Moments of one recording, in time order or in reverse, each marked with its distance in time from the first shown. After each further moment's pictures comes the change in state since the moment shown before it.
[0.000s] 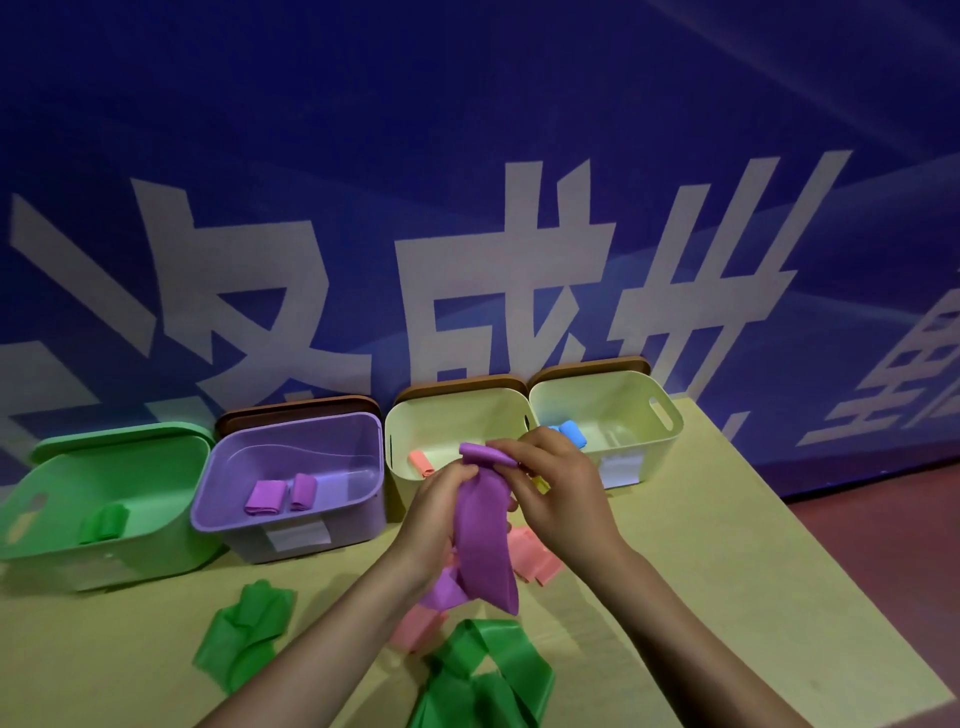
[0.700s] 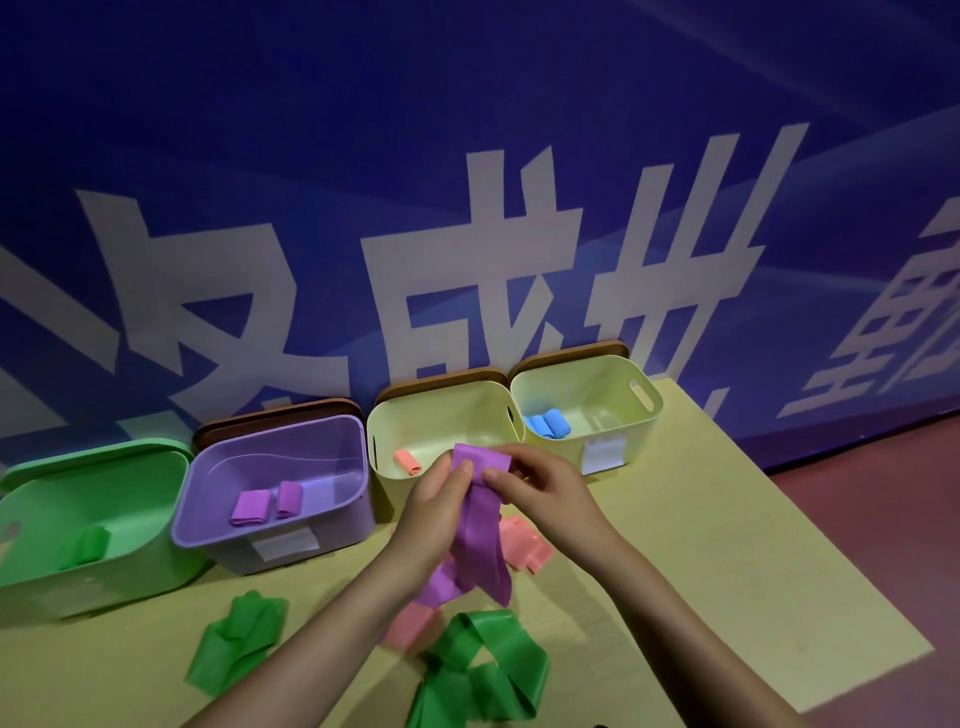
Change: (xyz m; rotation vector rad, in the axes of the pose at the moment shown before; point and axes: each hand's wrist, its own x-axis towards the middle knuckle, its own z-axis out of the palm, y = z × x) left_hand 0.003 -0.010 0.004 0.374 0.047 0.144; right_hand -0.012 -0.004 -0.011 0.483 -0.157 0.483
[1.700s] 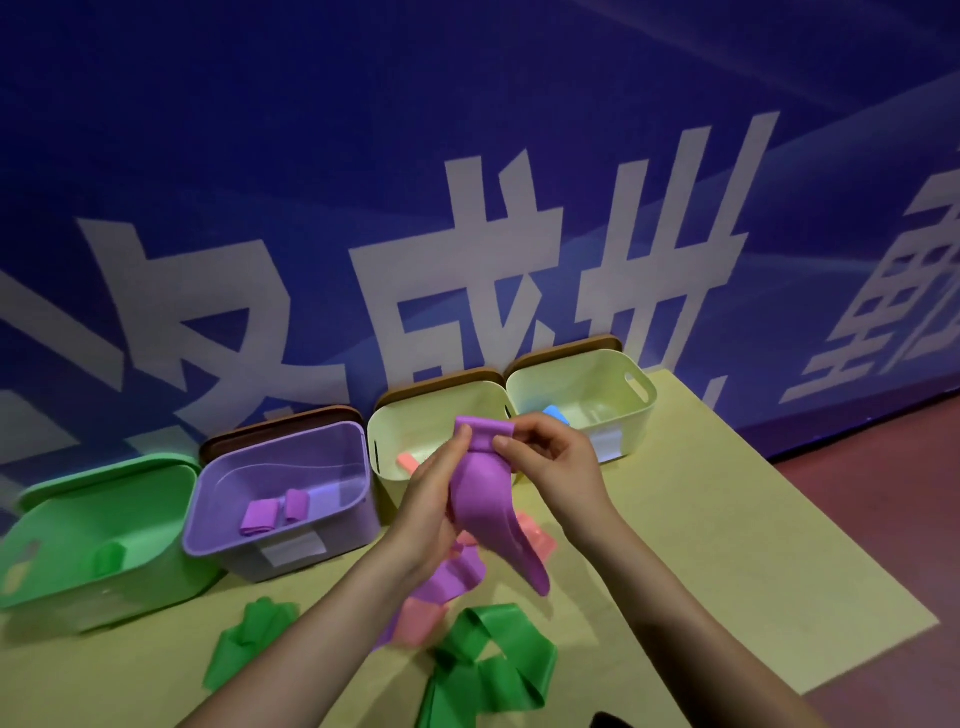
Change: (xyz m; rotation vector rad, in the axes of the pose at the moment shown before) left_hand -0.006 0.024 0.011 -0.417 -0.068 -0.219; right_hand 0.001 -0.011 -0.004 0.241 0.246 -0.040
